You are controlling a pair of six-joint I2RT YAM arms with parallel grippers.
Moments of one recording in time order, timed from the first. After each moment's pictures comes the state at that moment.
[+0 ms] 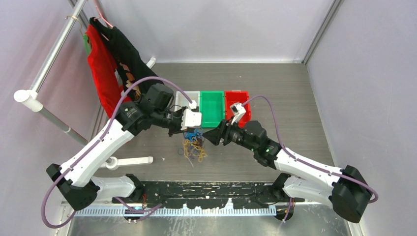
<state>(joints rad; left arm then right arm) -0.74 1.21 1.38 -0.97 0.57 0.80 0.83 1.01 0.51 0.33 -0.13 0.71</state>
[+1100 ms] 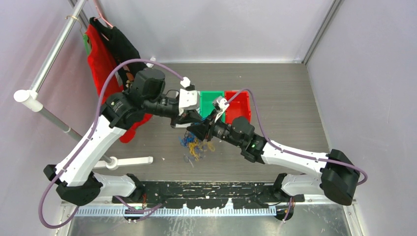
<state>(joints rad) -0.76 1.26 1.64 -0.95 0.69 0.53 0.98 1.19 0.71 0.53 -0.11 0.46</state>
